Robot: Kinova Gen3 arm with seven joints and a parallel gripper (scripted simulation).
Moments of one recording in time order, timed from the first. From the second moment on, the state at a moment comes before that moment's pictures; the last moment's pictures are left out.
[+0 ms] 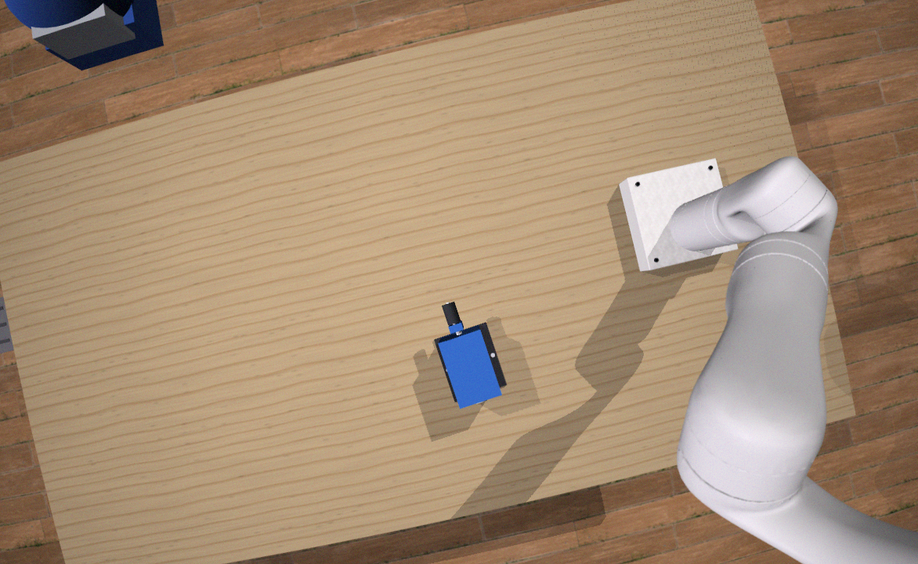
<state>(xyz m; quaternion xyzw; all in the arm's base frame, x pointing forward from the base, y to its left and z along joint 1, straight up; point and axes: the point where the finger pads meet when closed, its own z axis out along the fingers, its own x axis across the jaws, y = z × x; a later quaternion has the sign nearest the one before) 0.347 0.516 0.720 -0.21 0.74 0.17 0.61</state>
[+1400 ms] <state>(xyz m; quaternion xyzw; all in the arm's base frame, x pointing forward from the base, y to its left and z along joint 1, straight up) -0.072 0.521 0.959 -0.39 0.38 0.48 0.69</state>
